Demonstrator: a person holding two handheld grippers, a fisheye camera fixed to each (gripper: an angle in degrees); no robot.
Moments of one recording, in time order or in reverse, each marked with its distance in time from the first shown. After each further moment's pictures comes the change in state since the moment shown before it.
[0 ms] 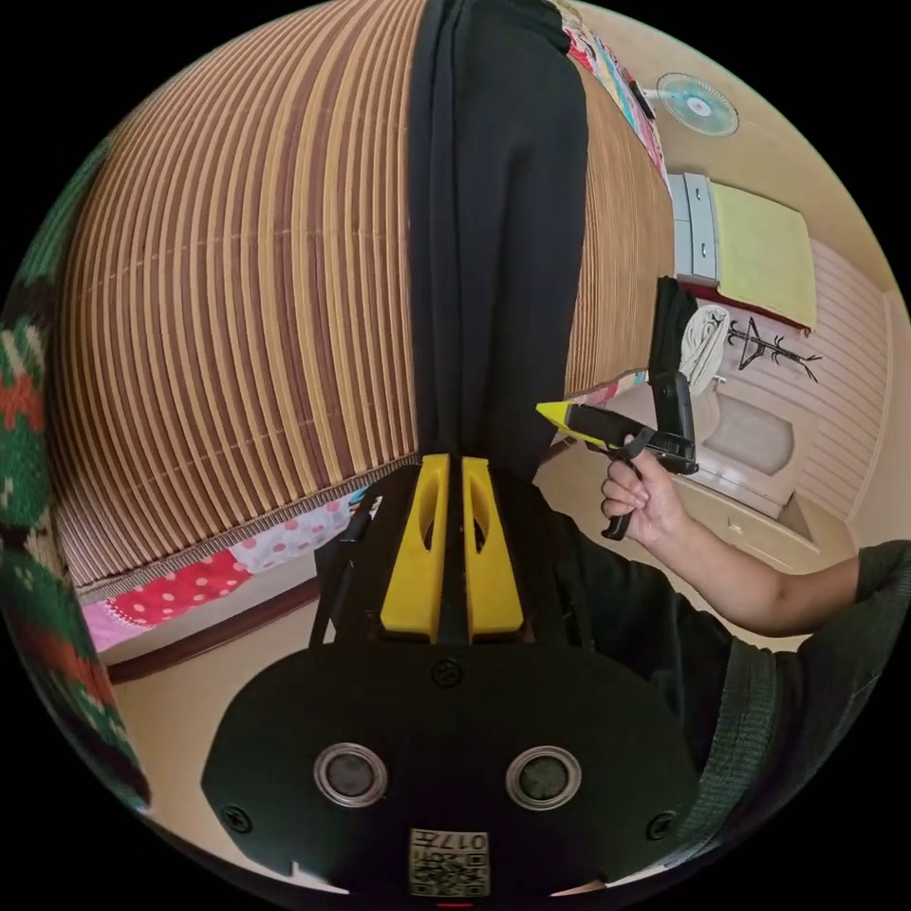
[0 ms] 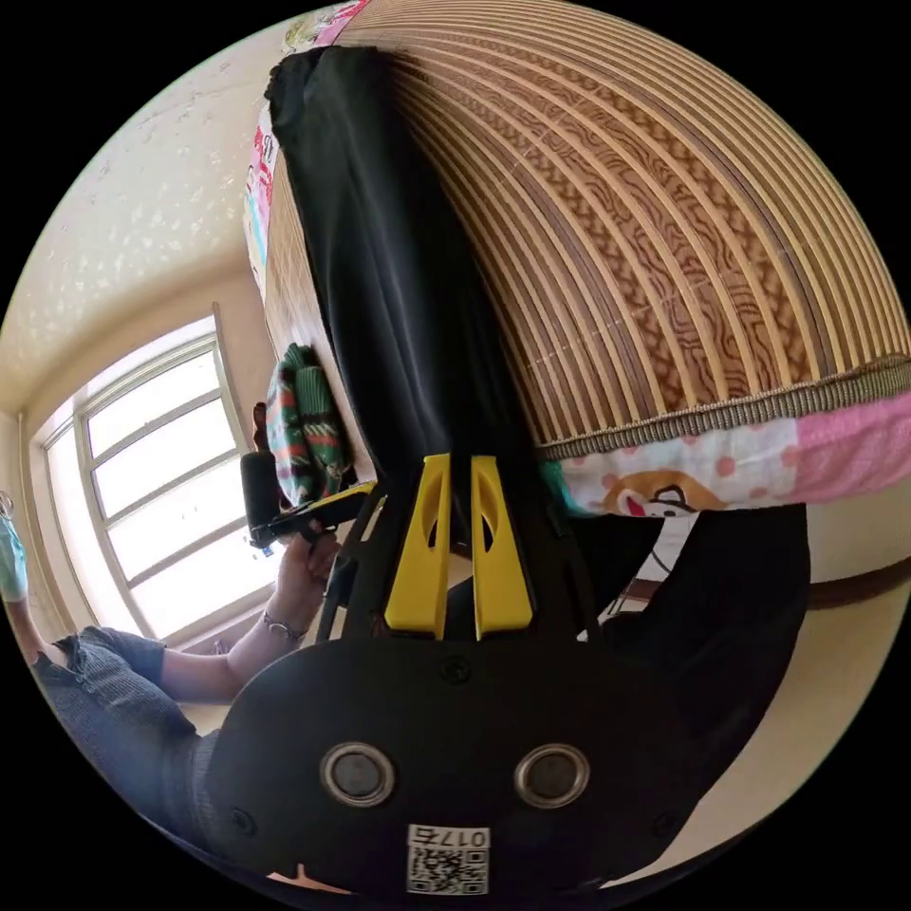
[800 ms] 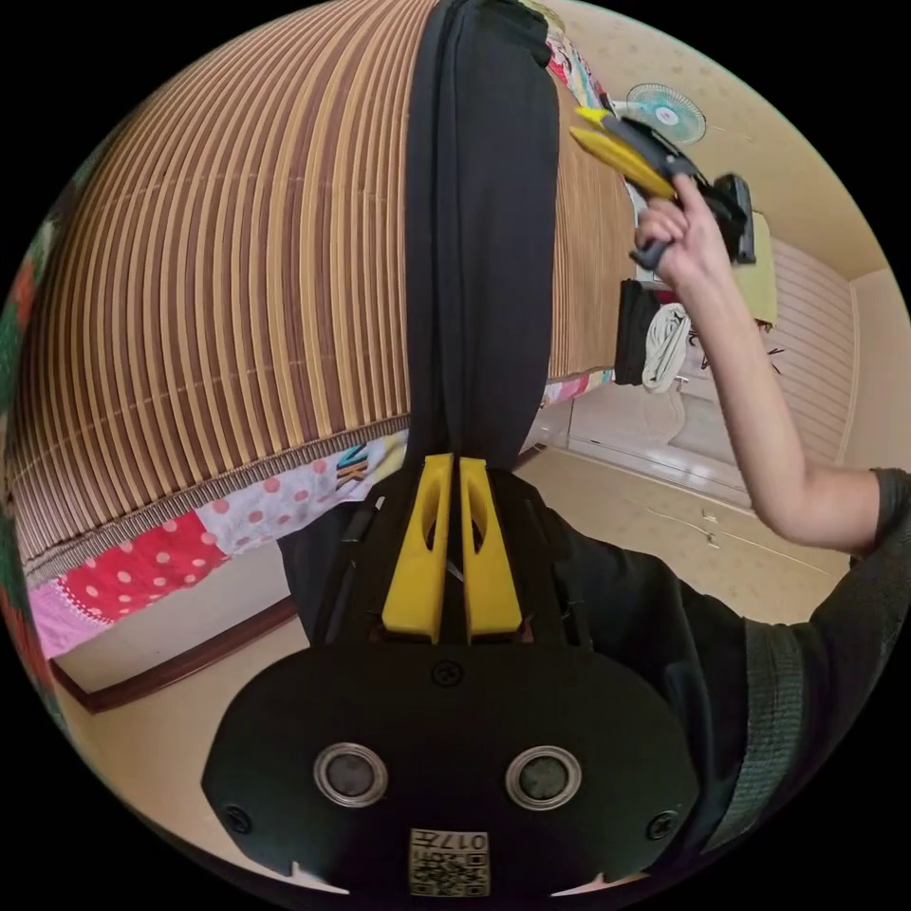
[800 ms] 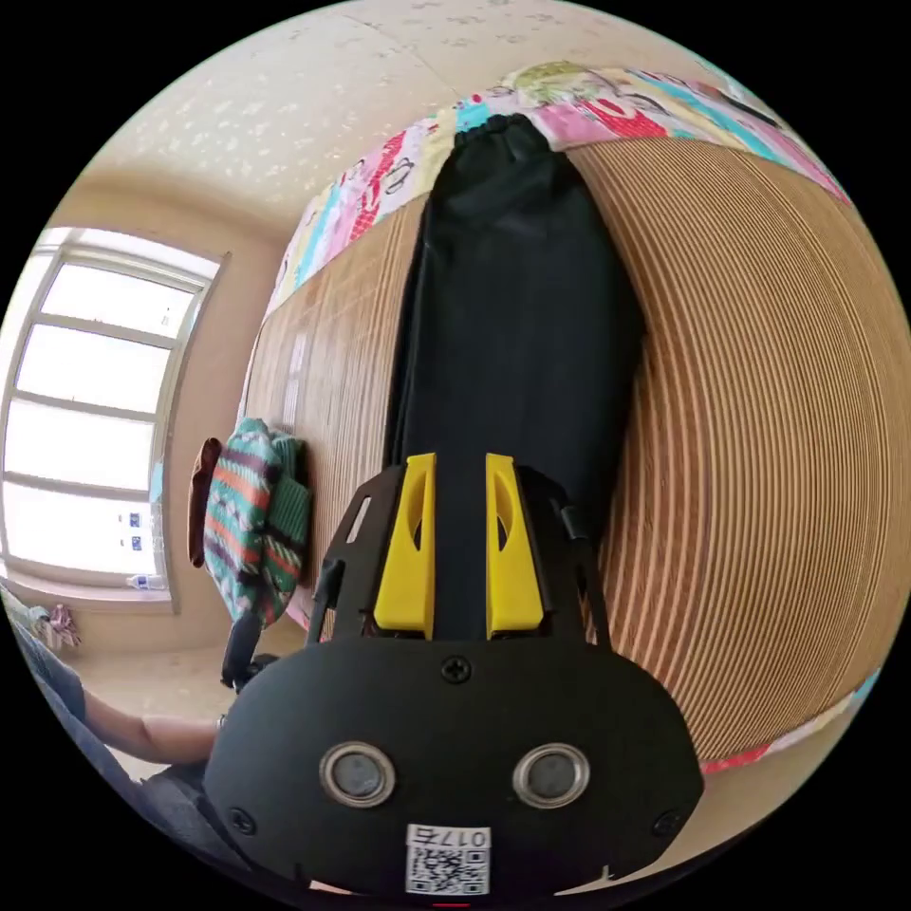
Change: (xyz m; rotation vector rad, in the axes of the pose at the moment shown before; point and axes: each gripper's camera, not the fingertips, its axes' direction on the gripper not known) left arm 0.025 0.042 0.021 0.095 0.023 0.025; right arm -0.139 -0.187 0.018 0.297 0.392 -0.453
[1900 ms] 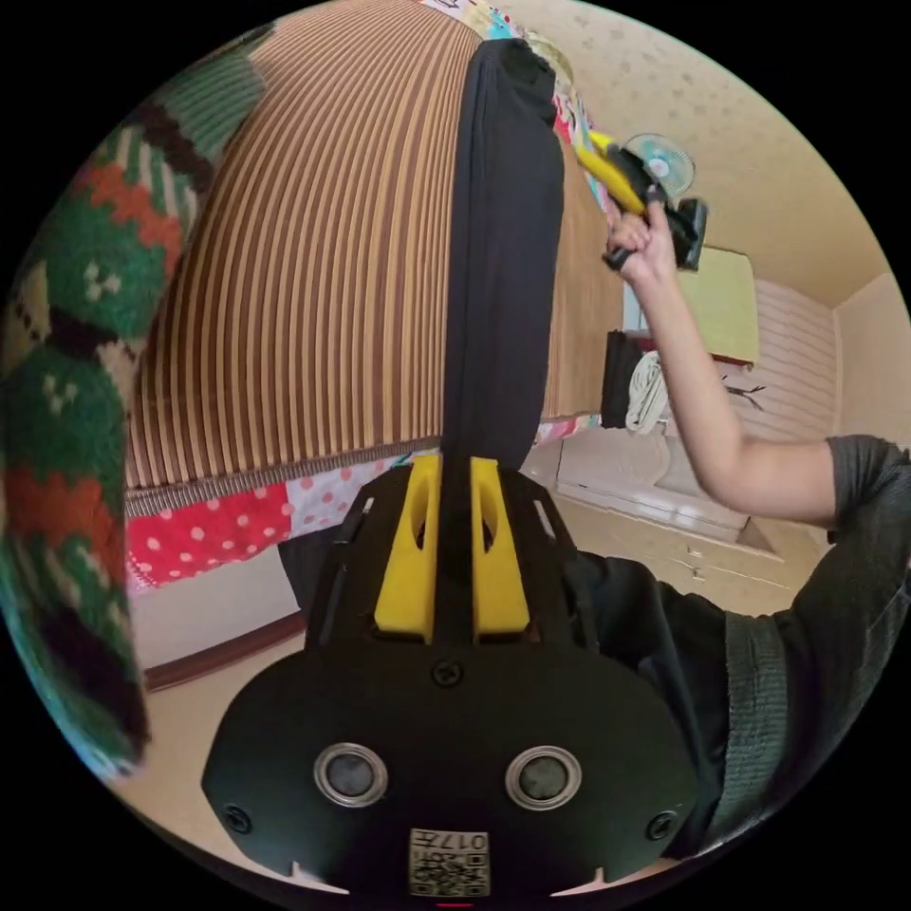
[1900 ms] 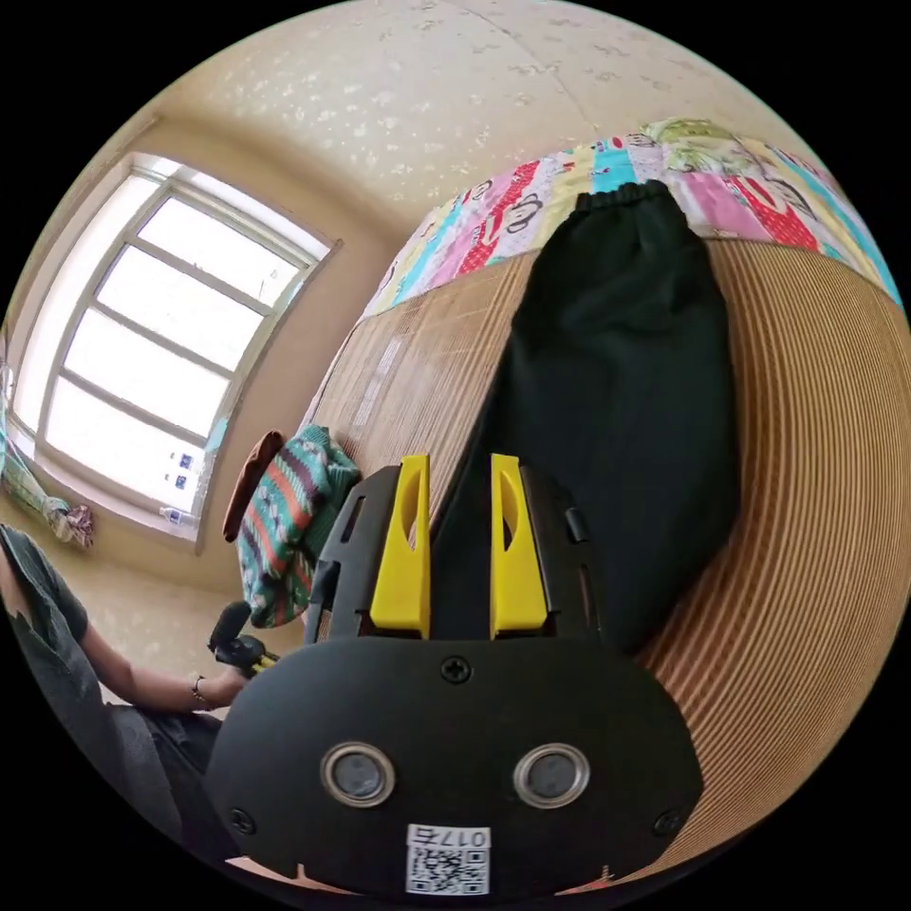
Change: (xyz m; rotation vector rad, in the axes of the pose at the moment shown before) left arm 0.043 0.049 0.011 0.192 0.126 -0.047; right arm 0.031 -0.024 -0.050 0.048 -0.221 -0.192
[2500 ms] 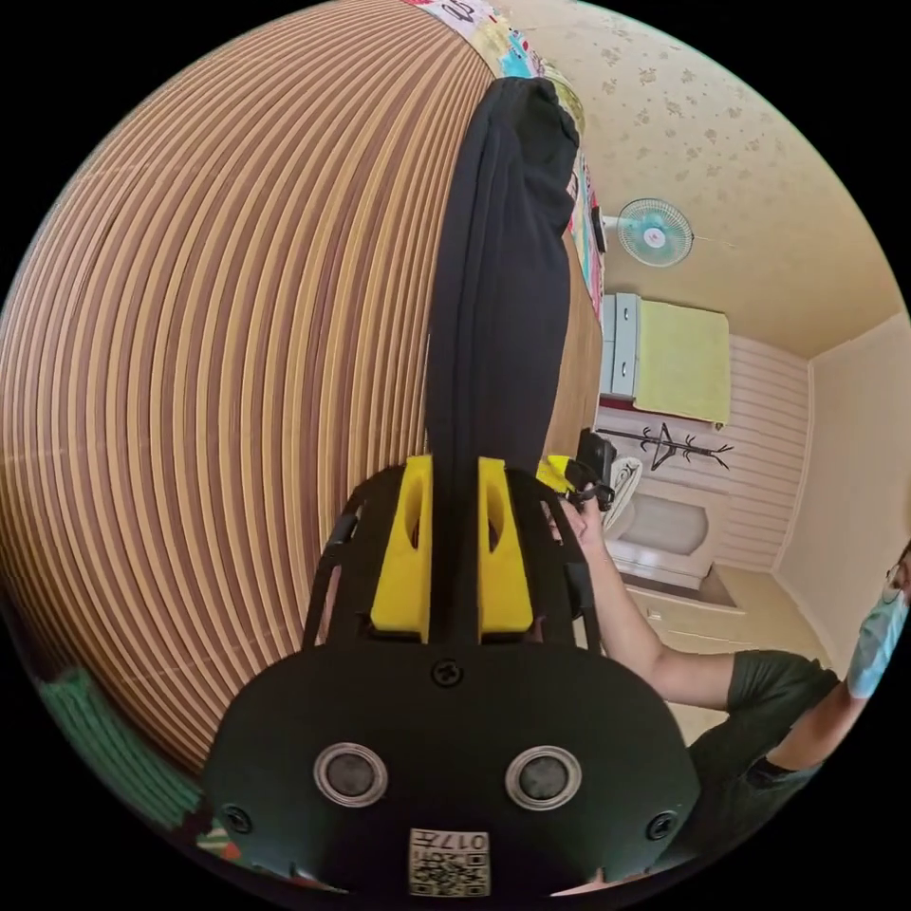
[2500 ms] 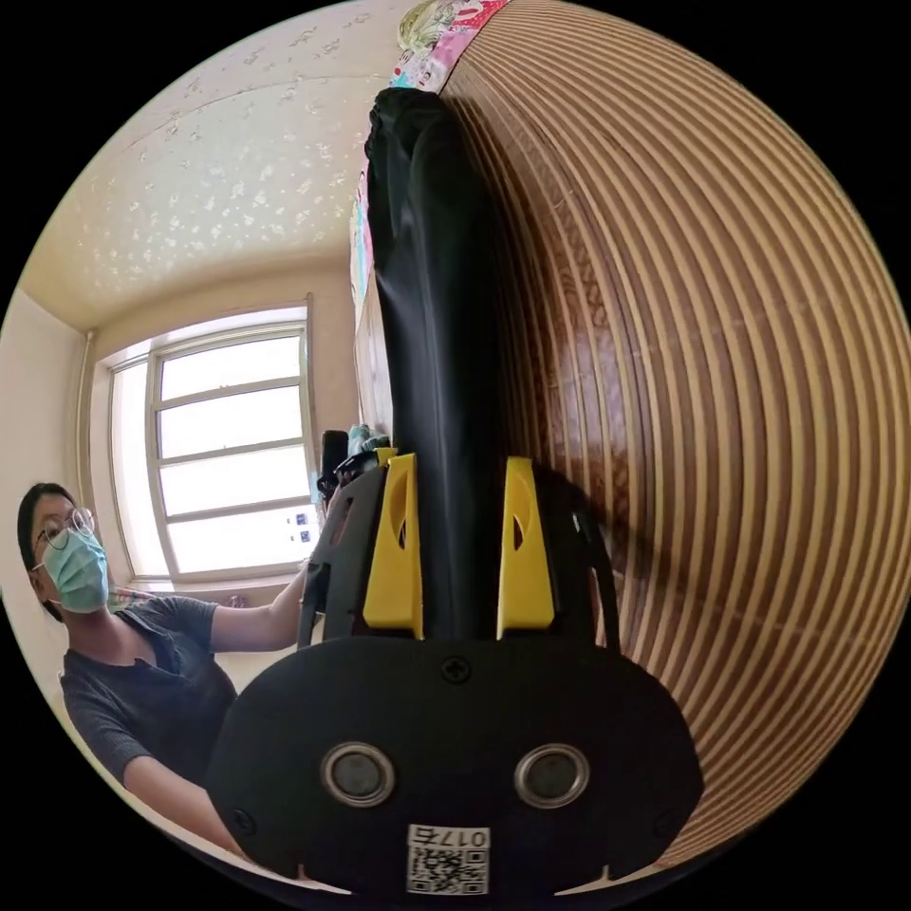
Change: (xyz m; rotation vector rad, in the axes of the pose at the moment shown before) left arm 0.016 -0.199 0.042 0.041 0.074 -0.034; right arm 0.120 0.084 -0.053 -0.111 -0.391 0.424
